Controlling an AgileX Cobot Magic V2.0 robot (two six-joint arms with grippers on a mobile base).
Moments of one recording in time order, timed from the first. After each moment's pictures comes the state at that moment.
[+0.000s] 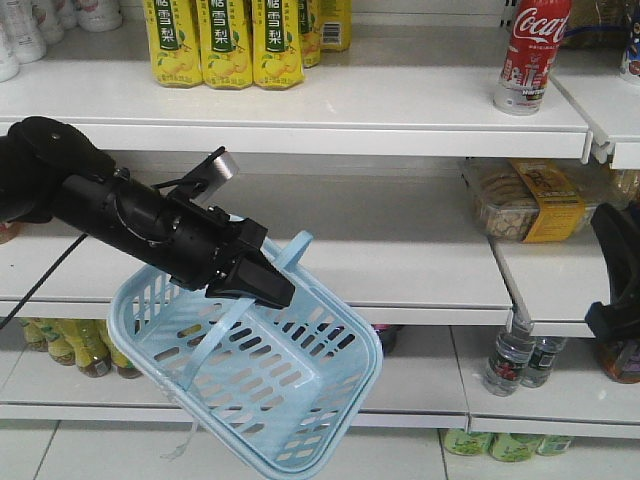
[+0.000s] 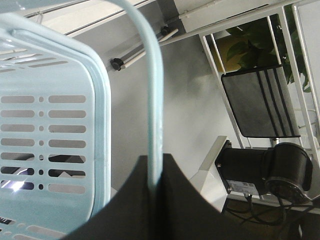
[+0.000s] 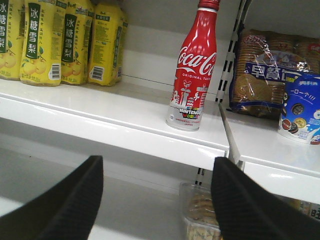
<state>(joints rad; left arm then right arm) -0.27 1.78 -1.32 -1.04 1.18 0.52 0.12 0.75 -0.37 -0.12 -0.37 -0.02</state>
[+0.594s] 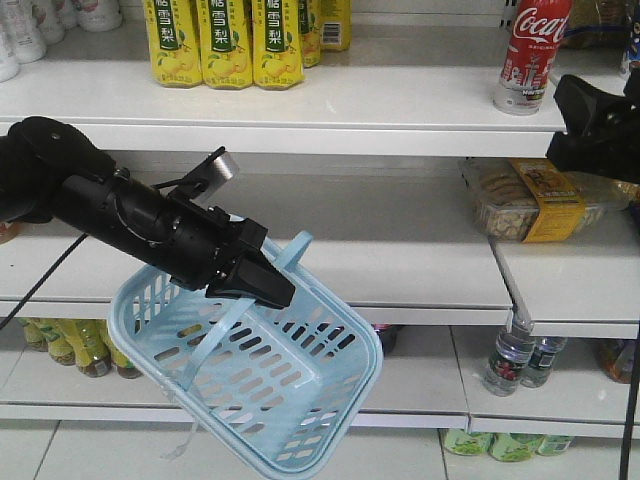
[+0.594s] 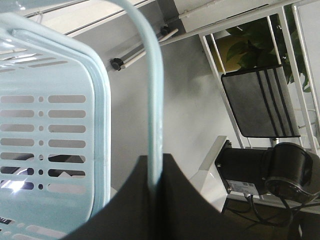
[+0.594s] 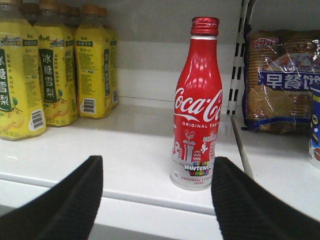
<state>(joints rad) -0.27 1.78 -1.32 -1.04 1.18 0.52 0.12 1.10 -0.78 -0.12 -0.27 0.11</state>
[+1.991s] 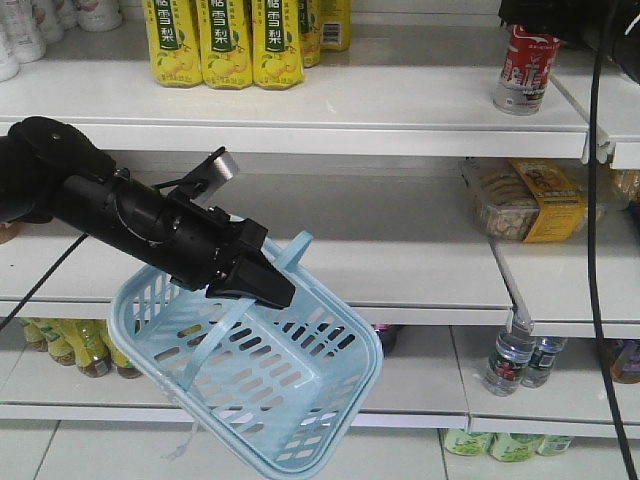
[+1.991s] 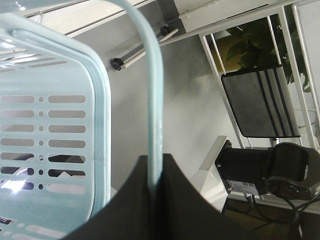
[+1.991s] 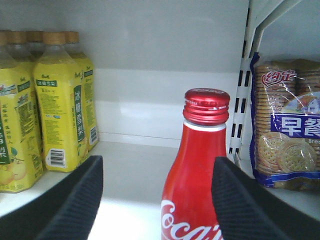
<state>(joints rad) -0.27 1.78 -1.32 -1.04 1.18 0.52 0.10 1.51 -1.33 -0.12 -0.12 0.14</state>
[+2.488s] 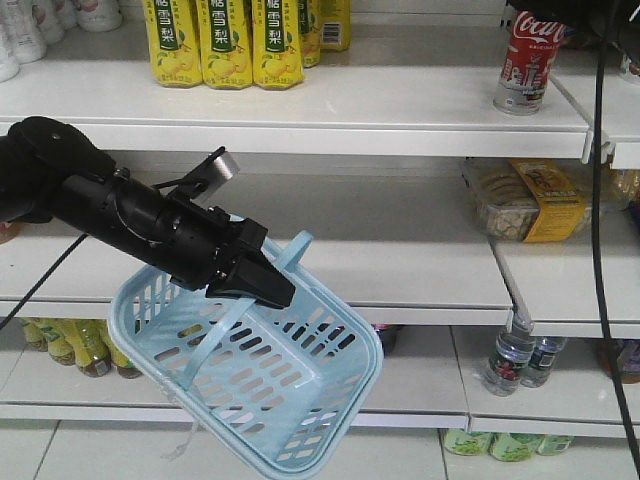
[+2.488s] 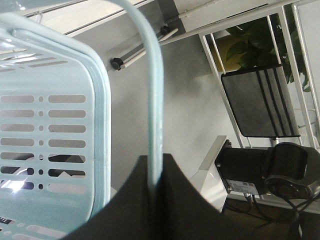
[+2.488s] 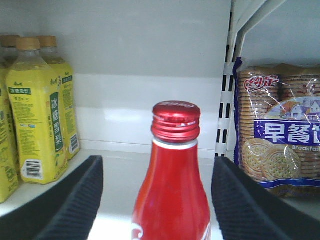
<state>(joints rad) -0.27 1.78 -1.32 -1.04 1.18 0.52 0.07 1.57 -1.40 -0.12 -0.11 0.14</state>
